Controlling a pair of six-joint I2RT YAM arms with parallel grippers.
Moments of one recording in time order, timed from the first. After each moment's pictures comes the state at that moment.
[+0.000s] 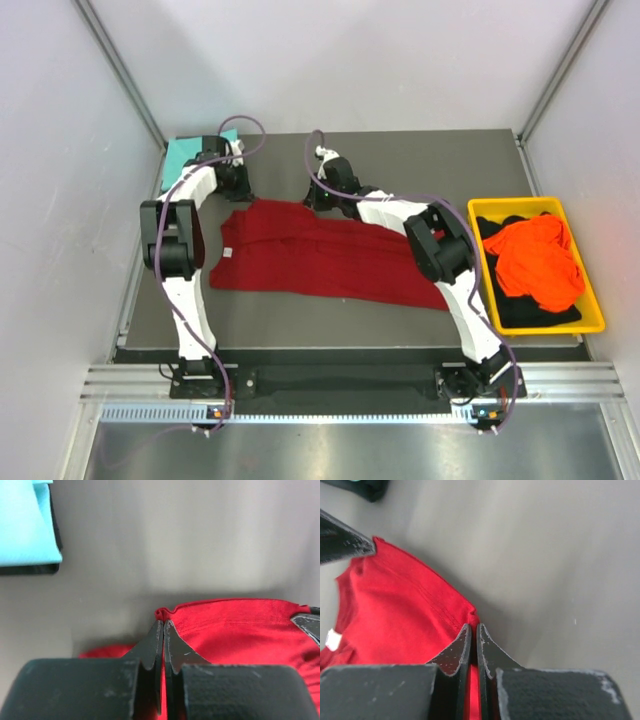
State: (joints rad) left arm 0.01 2.15 1.68 -0.52 0.32 -0.16; right arm 0.64 2.36 1.77 0.04 -0.16 0.46
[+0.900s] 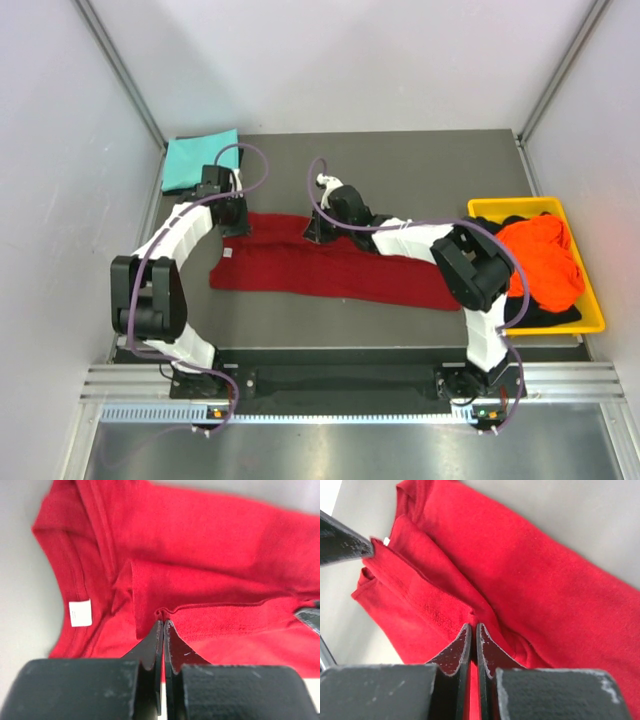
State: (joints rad) left arm -0.09 1.61 1.18 -0.58 0.14 -0.24; right arm 0.75 1.98 1.27 0.17 -0.20 0.49
